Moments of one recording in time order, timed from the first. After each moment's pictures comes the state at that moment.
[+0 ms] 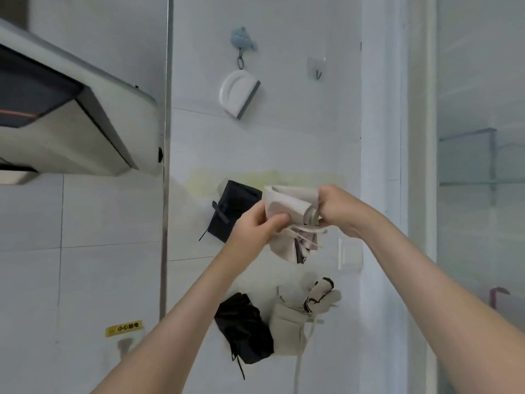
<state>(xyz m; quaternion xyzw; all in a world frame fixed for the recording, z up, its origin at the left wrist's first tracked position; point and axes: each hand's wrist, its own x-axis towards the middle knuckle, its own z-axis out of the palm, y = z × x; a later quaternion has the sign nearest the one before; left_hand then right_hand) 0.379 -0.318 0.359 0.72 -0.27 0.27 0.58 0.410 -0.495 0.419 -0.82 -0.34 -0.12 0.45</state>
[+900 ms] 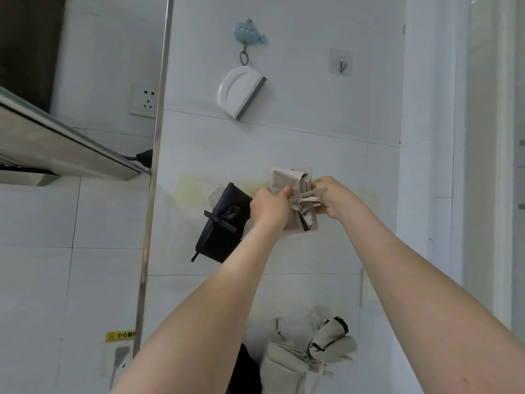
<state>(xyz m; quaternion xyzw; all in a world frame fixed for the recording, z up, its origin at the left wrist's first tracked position) 0.498 -0.367 0.433 0.72 0.11 0.42 0.54 0.565 -0.465 0.475 -0.75 -0.27 -0.06 0.60</state>
